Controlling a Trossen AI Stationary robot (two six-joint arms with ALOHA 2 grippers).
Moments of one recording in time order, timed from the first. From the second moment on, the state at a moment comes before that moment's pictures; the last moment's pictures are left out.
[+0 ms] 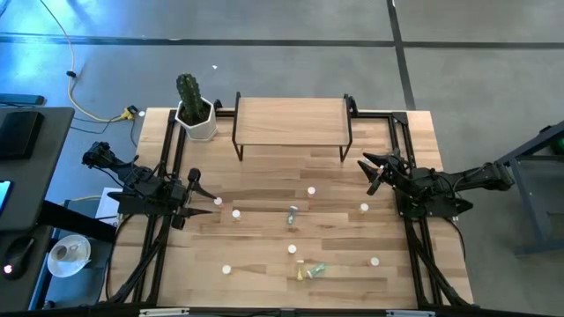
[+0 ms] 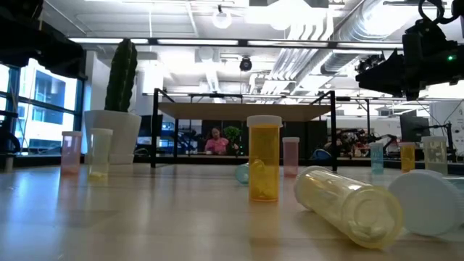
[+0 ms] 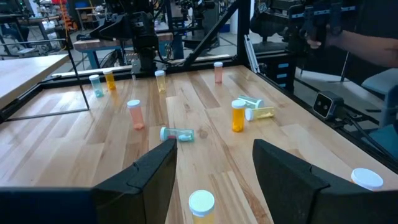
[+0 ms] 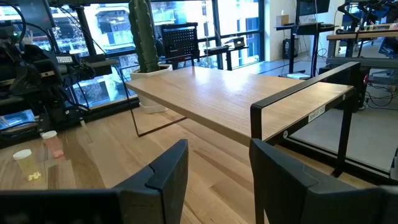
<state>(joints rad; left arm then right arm) -0.41 0.00 0.10 -0.26 -0.32 0.01 0.17 0.09 0.01 0.07 0.77 0.13</state>
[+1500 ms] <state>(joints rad) -0.41 0.00 0.10 -0.16 -0.51 -0.10 0.12 0.47 0.08 0.61 0.44 0.15</state>
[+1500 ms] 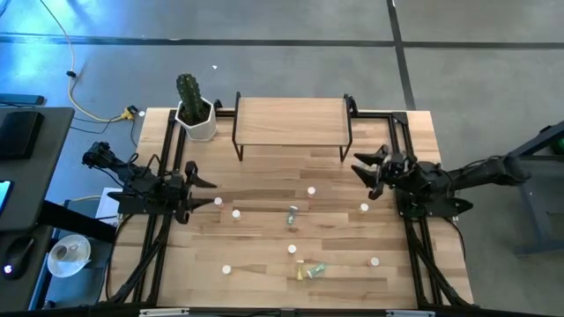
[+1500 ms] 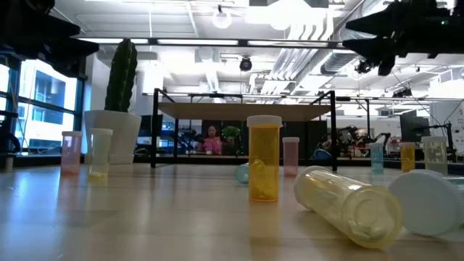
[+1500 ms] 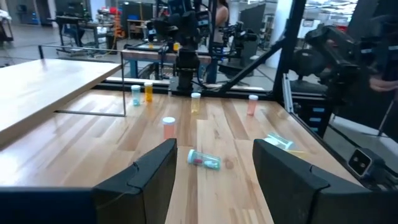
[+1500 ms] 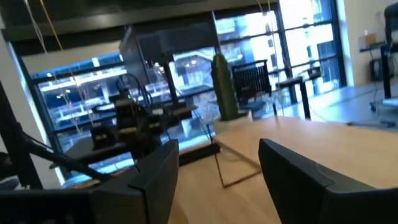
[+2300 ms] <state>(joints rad) -0.41 0.00 0.10 -0.16 -0.51 -0.10 0.12 1.01 0.43 0.29 0.36 0.11</state>
